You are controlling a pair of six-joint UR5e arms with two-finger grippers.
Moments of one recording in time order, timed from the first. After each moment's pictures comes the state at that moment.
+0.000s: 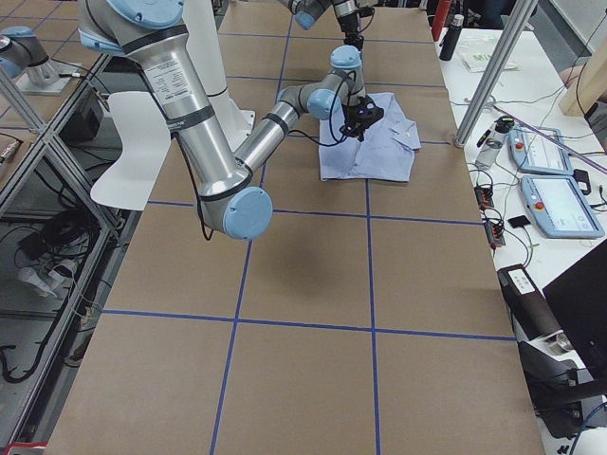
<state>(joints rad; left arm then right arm) -0.87 -1.90 -1.73 -2.23 -1.97 -1.71 0.82 -1.05 1.82 -1.51 1.92 2.01</state>
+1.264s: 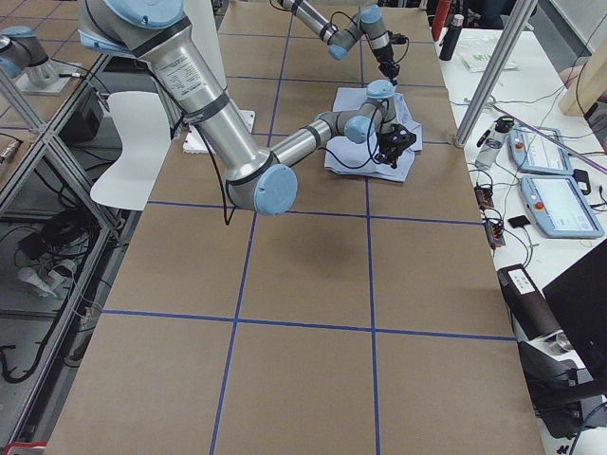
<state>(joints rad) -0.89 -2.21 -1.11 -2.48 -1.84 -1.66 0.82 -0.88 1.35 -1.29 1.80 1.95</state>
